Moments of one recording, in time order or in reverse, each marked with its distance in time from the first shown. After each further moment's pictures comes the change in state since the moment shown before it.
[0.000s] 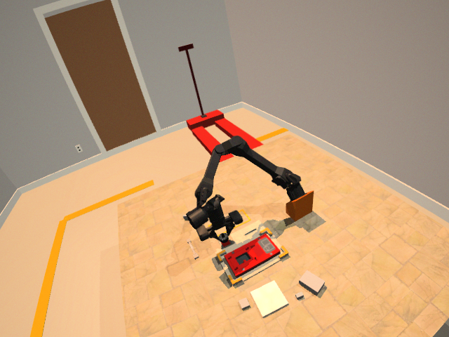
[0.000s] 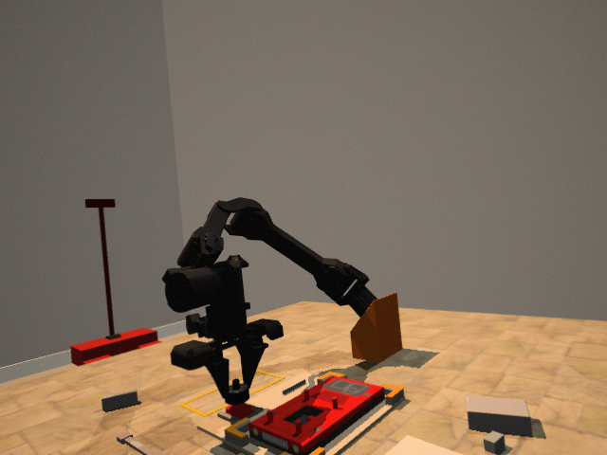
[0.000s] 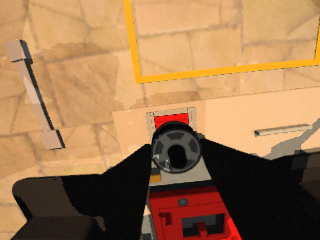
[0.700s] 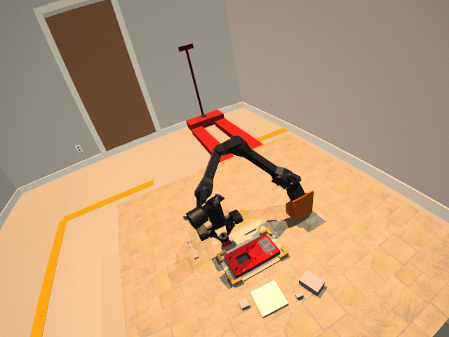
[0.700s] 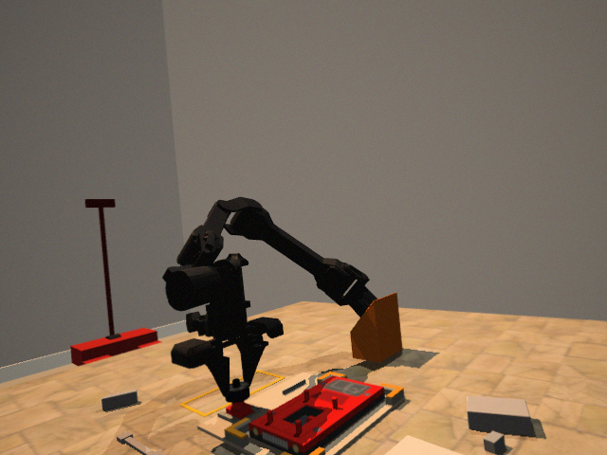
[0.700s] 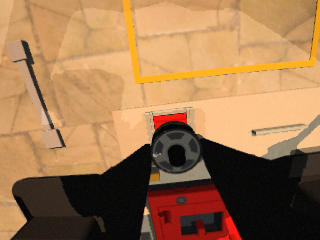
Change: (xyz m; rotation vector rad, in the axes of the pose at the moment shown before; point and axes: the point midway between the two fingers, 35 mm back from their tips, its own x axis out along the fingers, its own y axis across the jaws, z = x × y) arm -0.003 -0.001 0.000 -0.002 -0.002 -0.004
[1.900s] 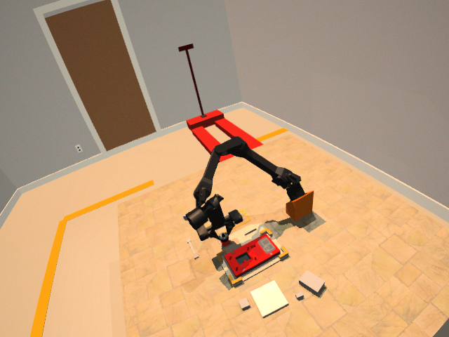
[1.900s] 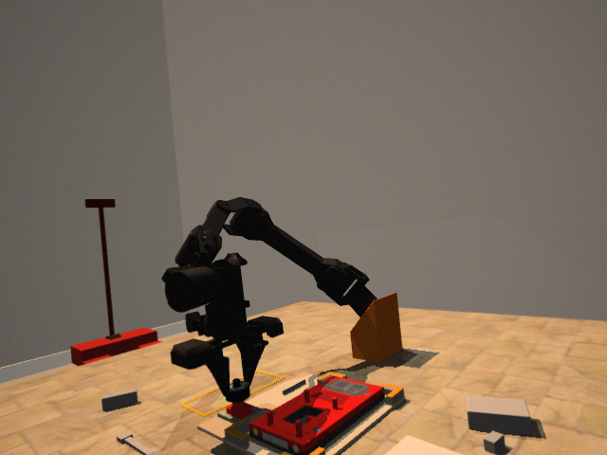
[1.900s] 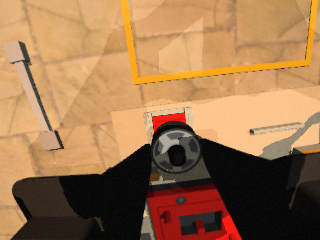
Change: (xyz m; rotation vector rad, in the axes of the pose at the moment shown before) arm -0.002 0.000 0.001 0.011 -0.003 -0.013
